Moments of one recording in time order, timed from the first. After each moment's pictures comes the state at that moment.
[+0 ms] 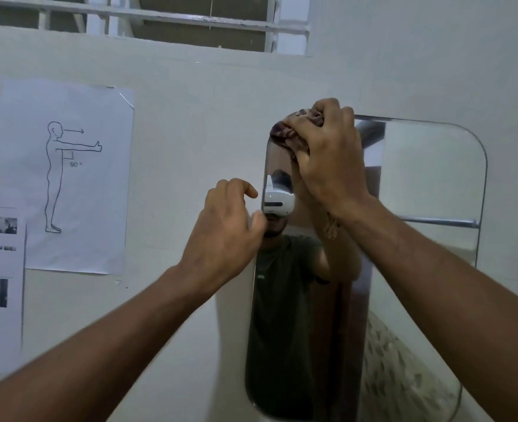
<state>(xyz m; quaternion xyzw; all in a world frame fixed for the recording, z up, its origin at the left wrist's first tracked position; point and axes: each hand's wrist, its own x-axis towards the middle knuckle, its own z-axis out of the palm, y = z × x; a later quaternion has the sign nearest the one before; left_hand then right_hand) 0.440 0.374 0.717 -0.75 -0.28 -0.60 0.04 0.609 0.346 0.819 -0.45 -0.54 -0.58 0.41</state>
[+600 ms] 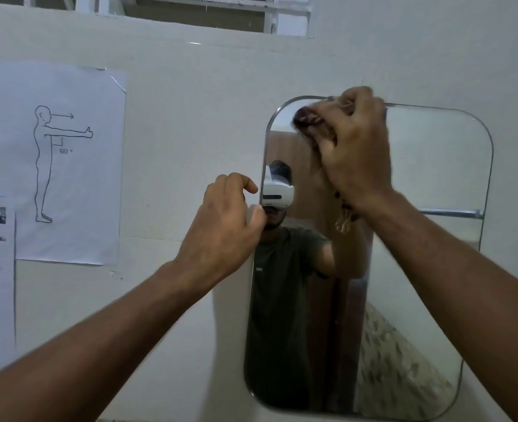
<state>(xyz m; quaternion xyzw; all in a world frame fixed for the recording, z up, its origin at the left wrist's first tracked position) 0.445 0.380 0.711 -0.75 -0.28 -0.59 0.03 0.635 0.334 0.815 -0.46 -0.54 -0.55 0.45</state>
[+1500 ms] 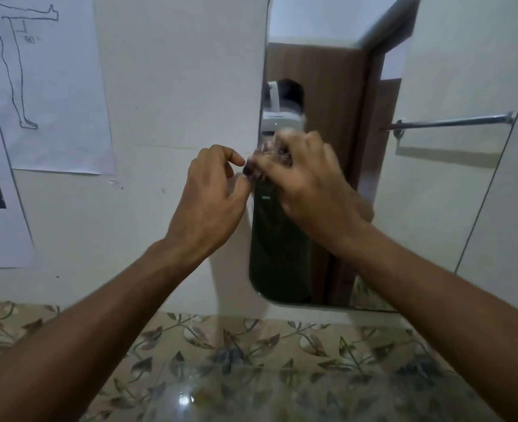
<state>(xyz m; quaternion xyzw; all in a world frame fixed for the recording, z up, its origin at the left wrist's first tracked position) 0.435 0.378 0.622 -0.75 -0.30 -0.58 -0.06 0.611 0.339 0.638 -0.45 -0.66 -0.55 0.25</state>
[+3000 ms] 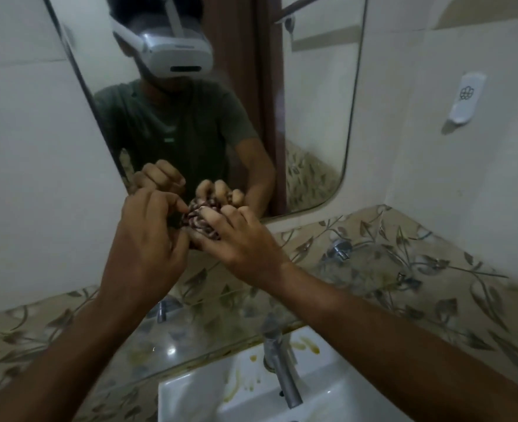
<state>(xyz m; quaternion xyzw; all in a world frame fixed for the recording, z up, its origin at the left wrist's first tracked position) 0.477 0.333 0.497 -0.87 -0.25 -0.42 0.00 0.651 0.295 0.428 -0.49 -0.67 -0.48 0.28</state>
